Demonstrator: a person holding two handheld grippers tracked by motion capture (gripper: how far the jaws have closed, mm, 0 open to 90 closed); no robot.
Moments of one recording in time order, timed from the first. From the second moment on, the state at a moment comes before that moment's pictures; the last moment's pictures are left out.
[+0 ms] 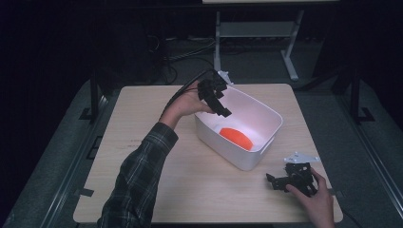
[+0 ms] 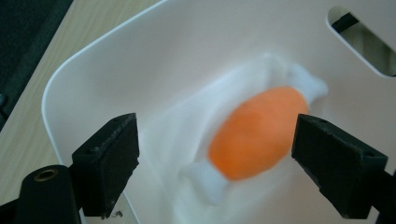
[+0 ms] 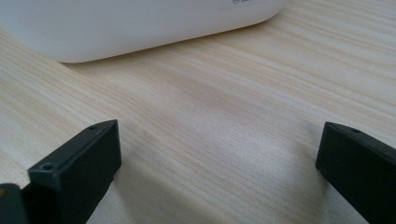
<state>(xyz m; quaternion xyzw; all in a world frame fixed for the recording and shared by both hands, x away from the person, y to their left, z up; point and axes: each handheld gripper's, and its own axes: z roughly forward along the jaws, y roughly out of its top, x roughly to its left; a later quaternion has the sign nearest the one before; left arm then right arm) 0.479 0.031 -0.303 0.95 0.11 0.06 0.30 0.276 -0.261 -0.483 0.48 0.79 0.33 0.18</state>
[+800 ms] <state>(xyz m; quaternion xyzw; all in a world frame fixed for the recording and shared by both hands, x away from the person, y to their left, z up) 0.444 0.101 -0.292 0.93 0.16 0.09 0.32 0.276 -0.261 -0.483 0.48 0.79 0.33 0.18</state>
